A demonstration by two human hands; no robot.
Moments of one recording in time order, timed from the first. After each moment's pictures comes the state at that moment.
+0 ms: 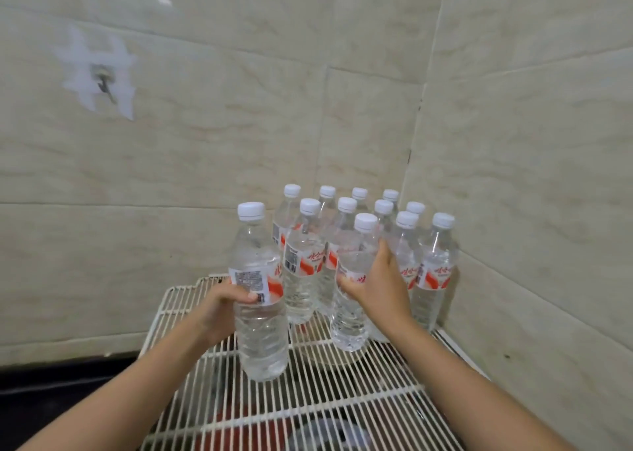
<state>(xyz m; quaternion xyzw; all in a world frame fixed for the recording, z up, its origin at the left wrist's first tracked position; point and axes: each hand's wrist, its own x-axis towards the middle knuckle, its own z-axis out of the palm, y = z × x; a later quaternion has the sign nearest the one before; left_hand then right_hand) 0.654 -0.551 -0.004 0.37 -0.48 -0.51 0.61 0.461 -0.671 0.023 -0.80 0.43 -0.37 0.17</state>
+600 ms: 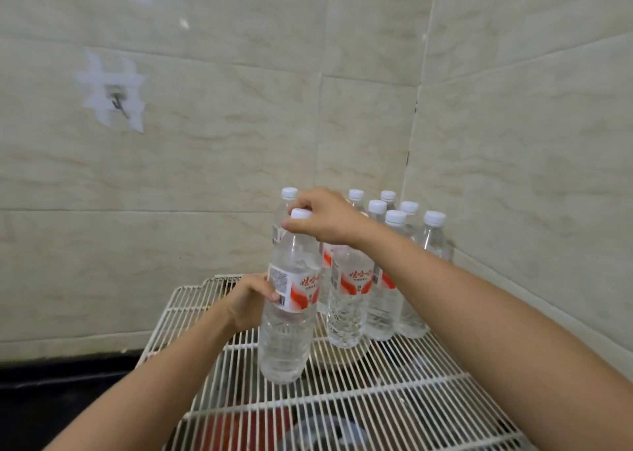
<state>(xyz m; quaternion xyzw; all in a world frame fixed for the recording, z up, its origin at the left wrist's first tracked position) 0.620 -0.576 0.010 0.39 -0.52 -0.56 0.51 0.488 -0.645 0.131 -0.94 0.18 -0.24 0.18</state>
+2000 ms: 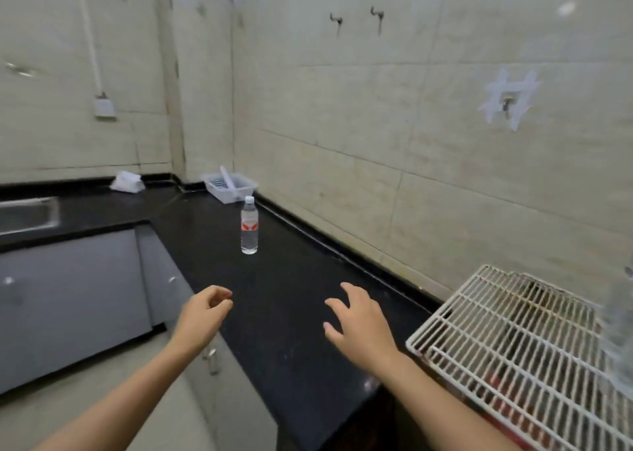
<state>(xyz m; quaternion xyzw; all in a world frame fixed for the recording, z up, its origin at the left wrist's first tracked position) 0.545 -0.095 -0.078 0.84 0.09 0.16 0.50 0.546 -0.337 -0.062 -0.97 -0.19 -0.13 0.05</state>
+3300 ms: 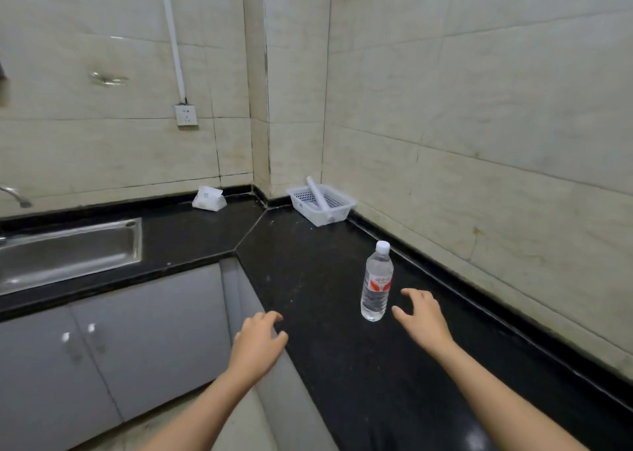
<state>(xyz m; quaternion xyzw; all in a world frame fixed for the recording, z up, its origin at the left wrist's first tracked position) 0.843 0.197 -0.135 0.95 0.14 0.06 0.28 0.931 -0.060 -0.112 -0.95 -0.03 -0.03 0.31</state>
